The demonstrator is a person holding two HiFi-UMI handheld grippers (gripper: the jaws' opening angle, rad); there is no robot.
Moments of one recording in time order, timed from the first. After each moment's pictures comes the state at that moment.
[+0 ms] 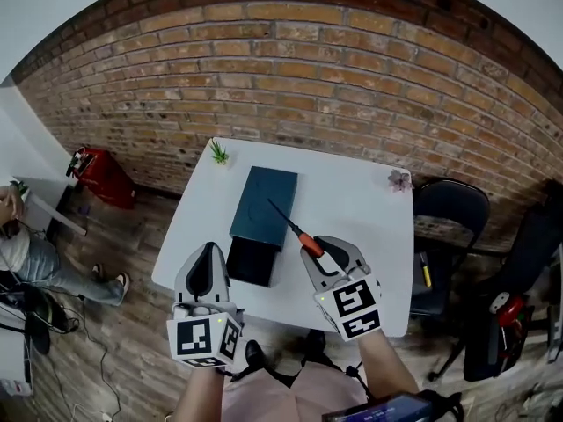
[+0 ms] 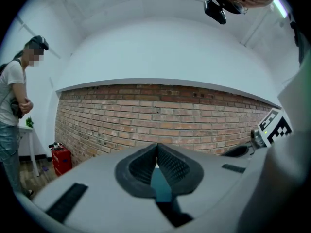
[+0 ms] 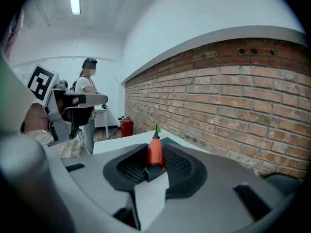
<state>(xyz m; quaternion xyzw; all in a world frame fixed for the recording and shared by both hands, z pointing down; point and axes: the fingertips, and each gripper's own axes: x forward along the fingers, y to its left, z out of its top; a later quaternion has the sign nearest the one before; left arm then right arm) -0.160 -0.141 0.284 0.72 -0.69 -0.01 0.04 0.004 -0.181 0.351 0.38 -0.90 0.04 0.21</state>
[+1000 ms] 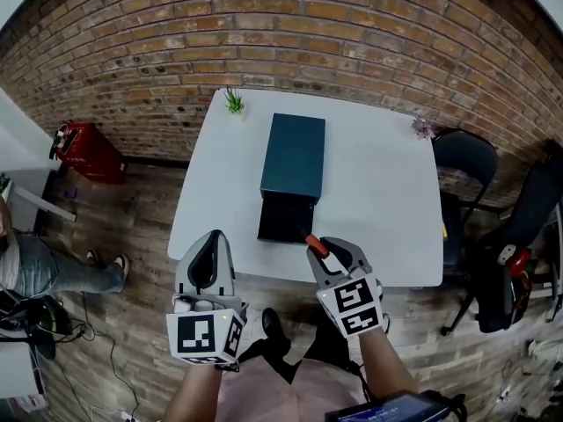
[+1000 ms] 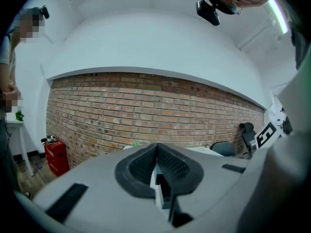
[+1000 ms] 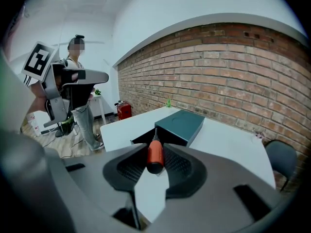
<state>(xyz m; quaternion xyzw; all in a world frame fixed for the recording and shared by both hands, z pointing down) -0.253 -0.097 0.350 0.77 -0.63 0.03 0.07 -0.084 -0.098 0.462 0.42 -0.85 0.11 0.29</state>
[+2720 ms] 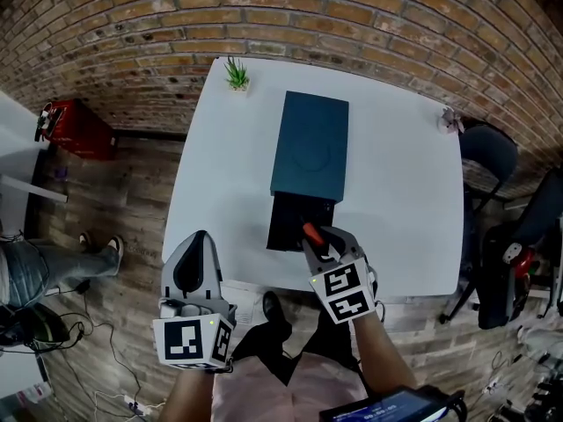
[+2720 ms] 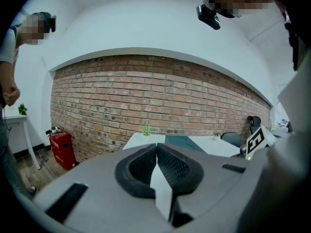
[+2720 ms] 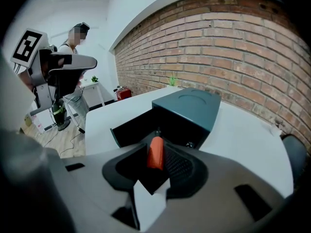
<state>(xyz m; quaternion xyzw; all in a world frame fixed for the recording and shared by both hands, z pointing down) -0.301 -0.146 0.415 0.75 -0.65 0.07 0.13 -0.119 -0.155 0.552 0.39 -0.83 0.16 0.36</state>
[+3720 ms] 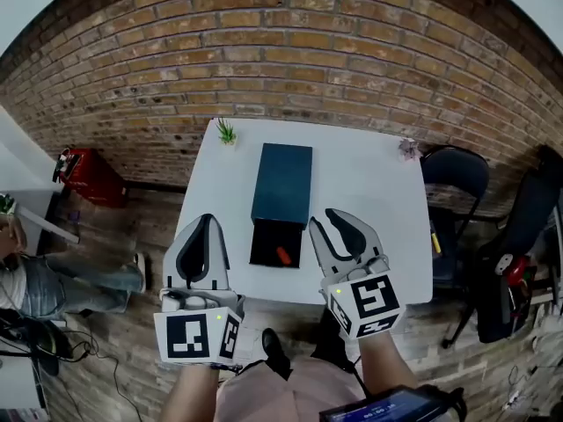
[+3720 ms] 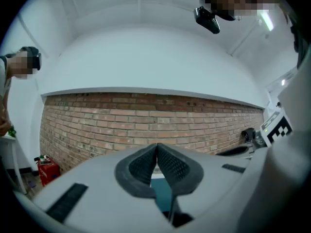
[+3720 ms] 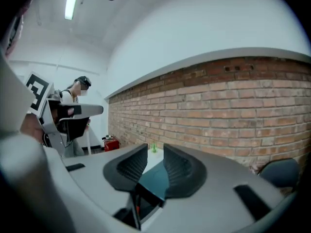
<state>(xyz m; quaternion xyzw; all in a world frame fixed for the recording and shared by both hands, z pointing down) -0.228 -0.137 0.250 0.77 -0.63 -0.02 -0.01 -0.063 -0.160 0.309 0.49 -0.87 0.03 0.11</state>
